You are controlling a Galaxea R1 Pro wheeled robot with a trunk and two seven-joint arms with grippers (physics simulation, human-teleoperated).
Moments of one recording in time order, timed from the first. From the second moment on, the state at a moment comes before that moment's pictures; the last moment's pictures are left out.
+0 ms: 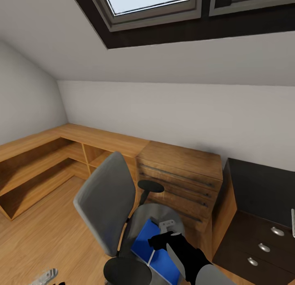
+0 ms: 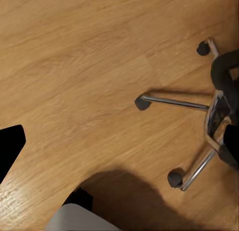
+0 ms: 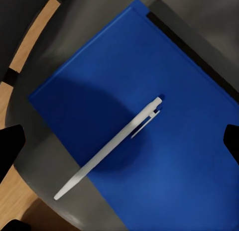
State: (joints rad) left arm 0.16 0.05 0.26 -1.40 0.55 0.56 0.29; right arm -0.57 0.17 0.36 -0.49 -0.17 0.37 -0.01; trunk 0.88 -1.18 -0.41
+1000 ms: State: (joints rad) left arm 0.16 0.05 0.32 -1.28 0.58 0.49 0.27; right arm -0.57 0.17 0.36 -0.49 -0.16 0.37 -0.02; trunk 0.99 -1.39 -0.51
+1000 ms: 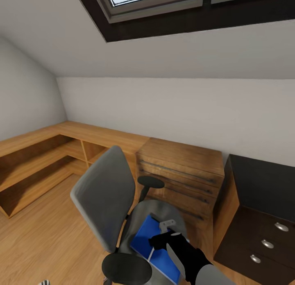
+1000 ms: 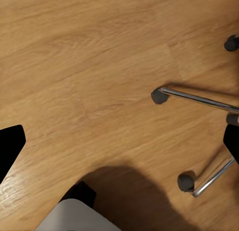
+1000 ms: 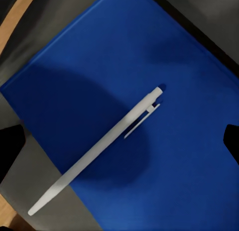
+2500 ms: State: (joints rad) left arm 0.16 0.05 0.32 -1.28 0.58 0.49 0.27; right arm -0.57 0.17 0.40 -0.49 -0.16 0.33 -0.18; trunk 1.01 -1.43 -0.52
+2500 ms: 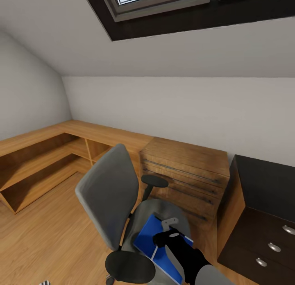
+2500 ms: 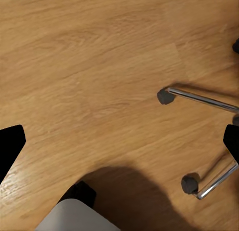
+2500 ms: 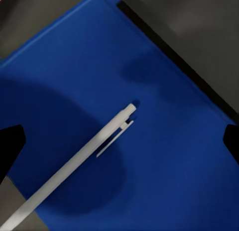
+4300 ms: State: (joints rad) left arm 0.16 0.05 0.32 -1.28 0.58 0.49 0.27; right arm -0.57 0.17 0.40 -0.48 -0.16 0.34 -0.18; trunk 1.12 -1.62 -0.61
